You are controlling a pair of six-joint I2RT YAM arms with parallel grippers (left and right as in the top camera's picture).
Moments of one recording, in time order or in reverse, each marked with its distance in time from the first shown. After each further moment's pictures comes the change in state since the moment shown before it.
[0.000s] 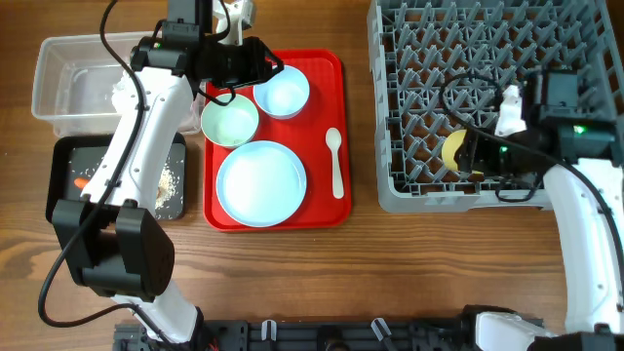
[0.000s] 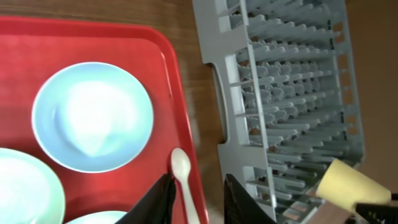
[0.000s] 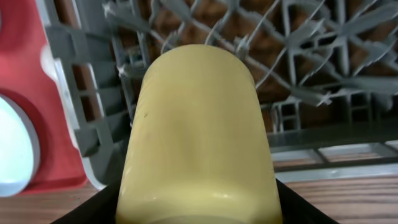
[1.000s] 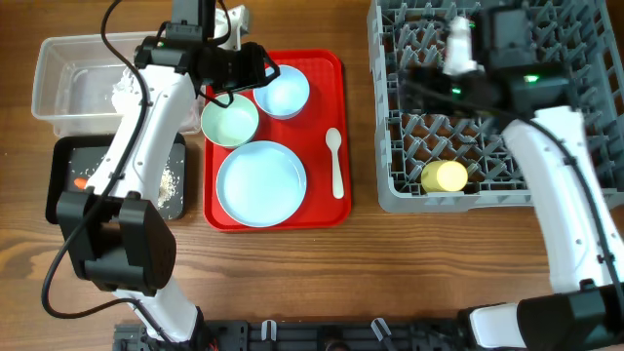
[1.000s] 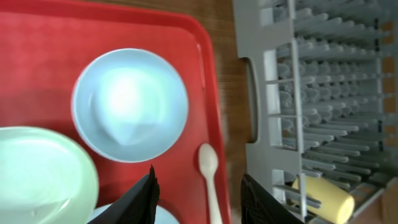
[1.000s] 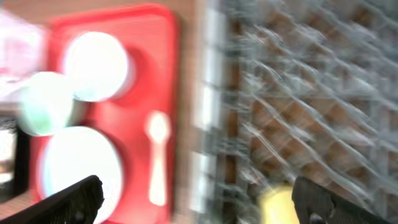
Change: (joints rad) left arm 0.008 0.028 0.000 -0.045 -0.098 0.000; right arm 0.278 0.201 0.332 0.188 -0.058 0.090
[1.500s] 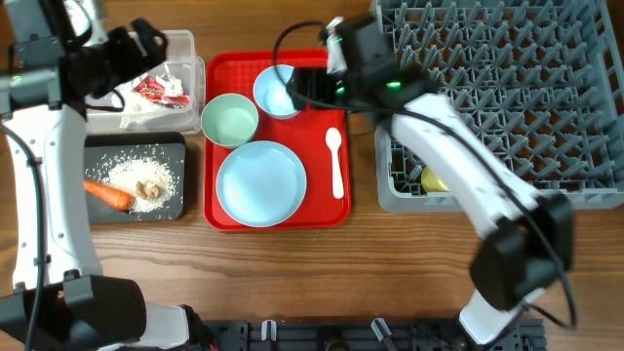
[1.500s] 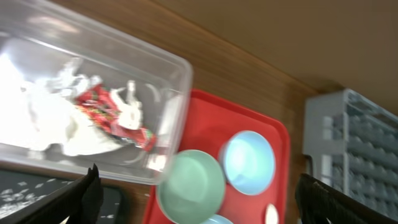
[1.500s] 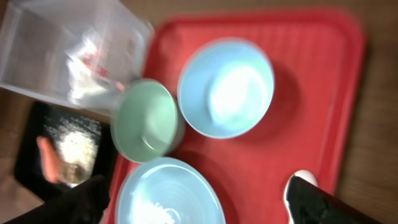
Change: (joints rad) left arm 0.377 -0.252 0.002 -0.066 -0.166 0.000; right arm 0.320 0.304 0.008 0.393 -0.029 0.214
